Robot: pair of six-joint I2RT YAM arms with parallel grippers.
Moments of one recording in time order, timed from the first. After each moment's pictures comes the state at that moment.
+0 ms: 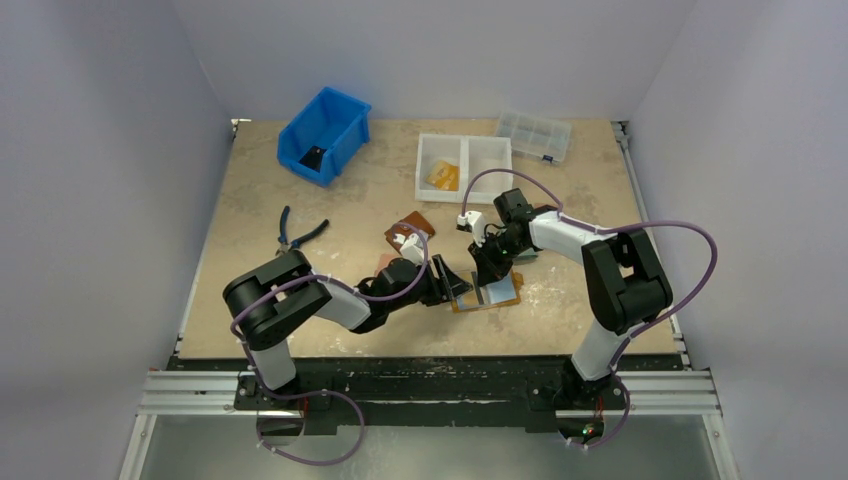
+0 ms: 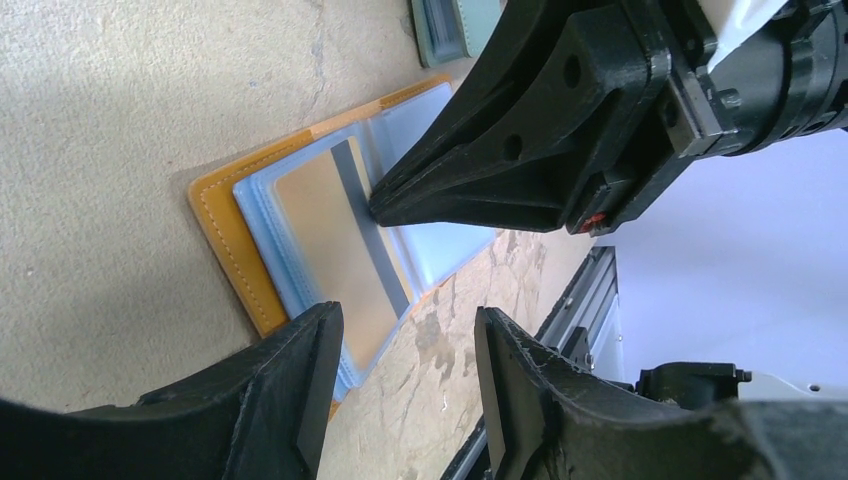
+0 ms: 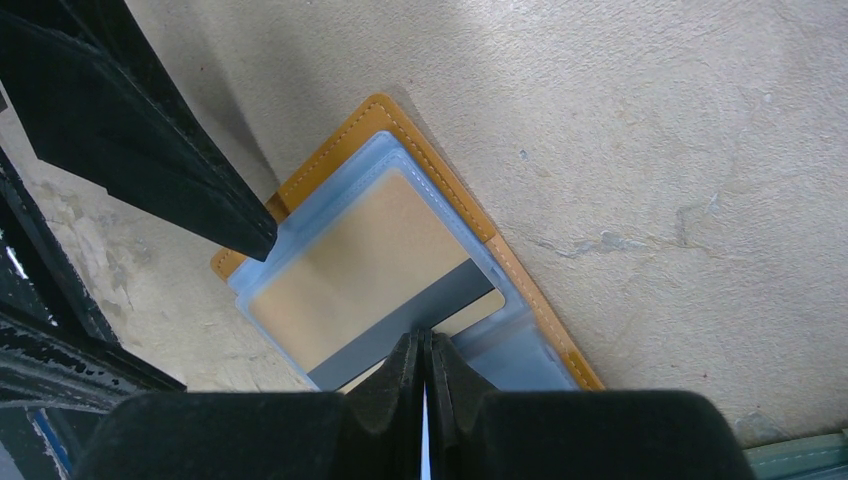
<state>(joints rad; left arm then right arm) -0.94 1.77 0.55 0.86 0.03 -1.07 0.37 1.73 1.00 -0.58 -0.53 -0.50</state>
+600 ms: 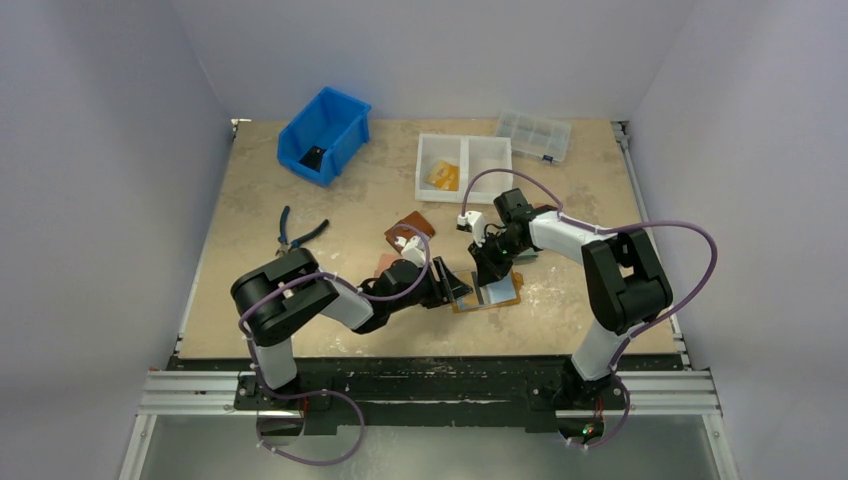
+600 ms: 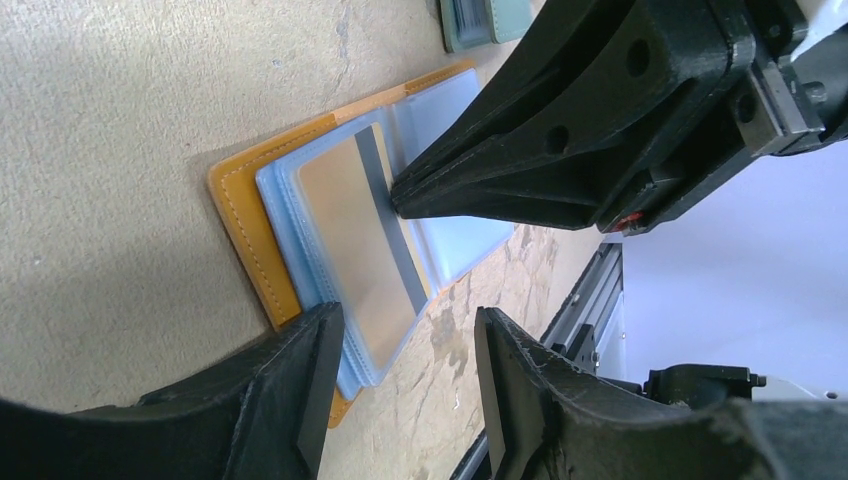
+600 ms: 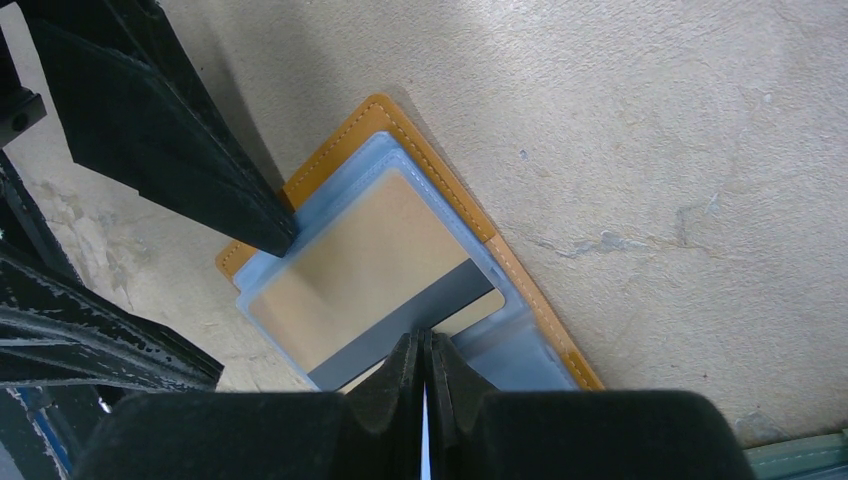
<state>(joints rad) -0.94 1.80 0.55 0.87 0.04 -1.10 0.37 1.73 1.00 -0.58 -0.53 -0.50</state>
